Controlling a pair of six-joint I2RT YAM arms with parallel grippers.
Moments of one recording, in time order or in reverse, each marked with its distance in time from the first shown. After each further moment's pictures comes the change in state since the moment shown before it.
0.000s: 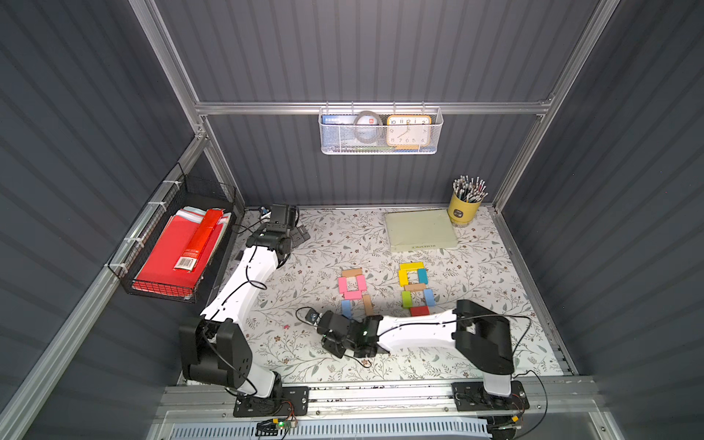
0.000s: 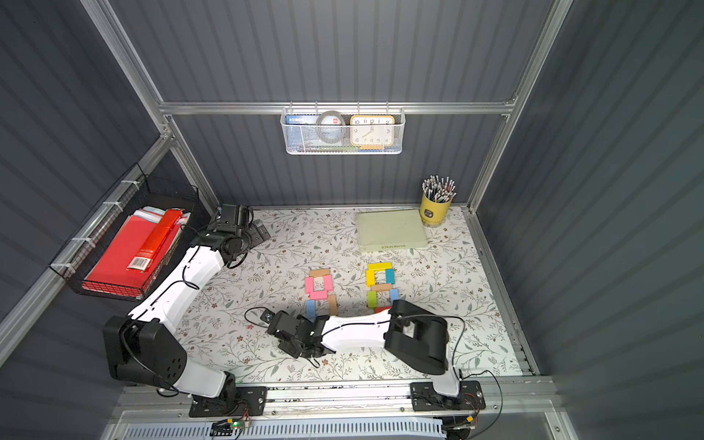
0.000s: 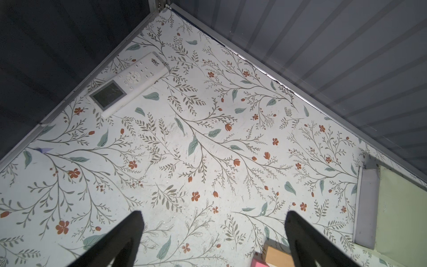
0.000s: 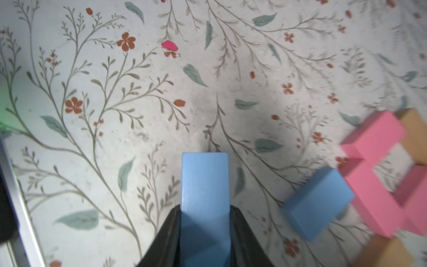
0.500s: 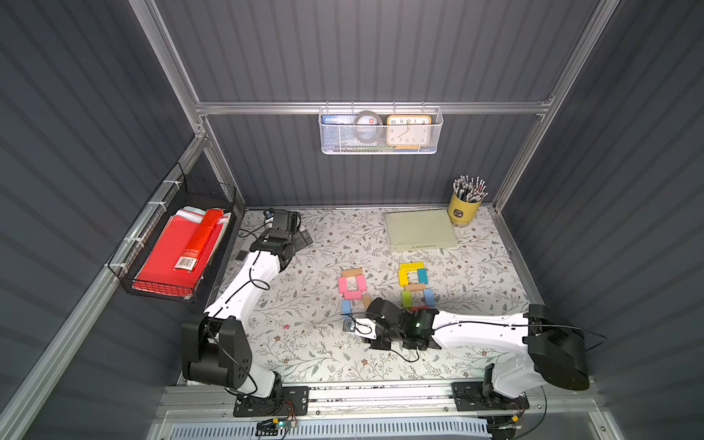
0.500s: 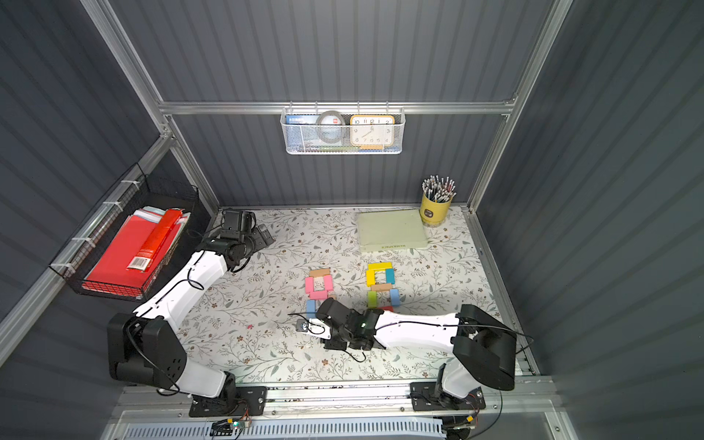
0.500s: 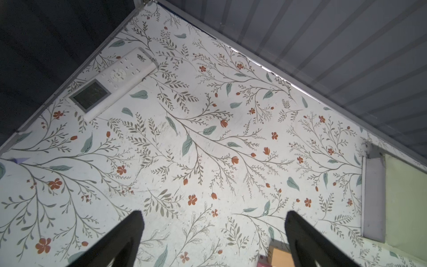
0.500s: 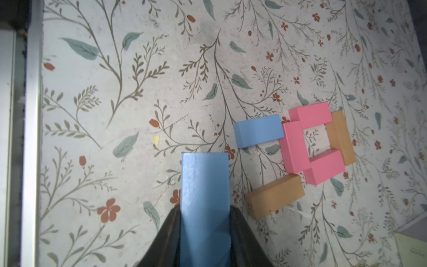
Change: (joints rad) left arm 0.000 -0.003 -0.105 0.117 0.030 0.052; right arm -0.149 -0.360 -0.365 0.018 -0.161 -0.525
